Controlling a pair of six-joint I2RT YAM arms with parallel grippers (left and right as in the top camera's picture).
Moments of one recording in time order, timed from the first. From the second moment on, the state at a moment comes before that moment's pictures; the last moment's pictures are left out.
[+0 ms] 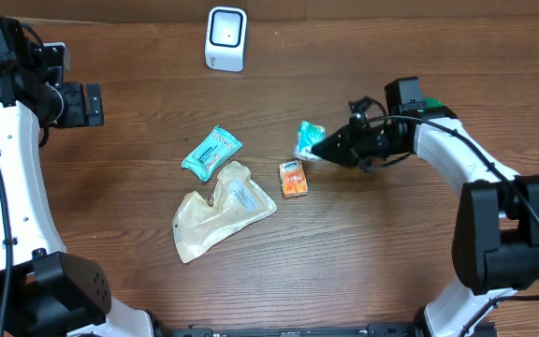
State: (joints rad) left arm 0.31 1.74 1.81 -1.19 0.02 0.18; right arm 0.11 1.88 1.22 -0.65 -1.09 0.46
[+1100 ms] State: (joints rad) left arm 0.31 1.74 1.81 -1.19 0.02 0.18; right arm 0.15 1.87 1.24 -0.47 -1.22 0.57
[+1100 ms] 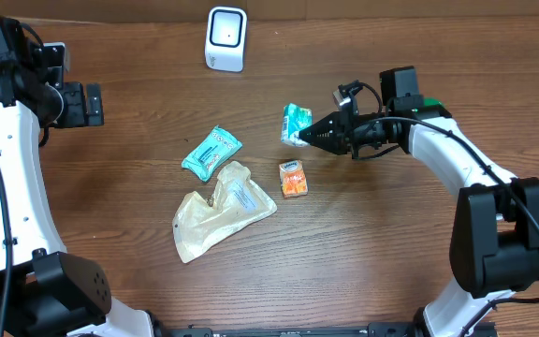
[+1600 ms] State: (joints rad) left arm 0.31 1.74 1.81 -1.19 0.02 0.18; right arm 0.49 1.95 2.29 -1.06 -0.15 0.34
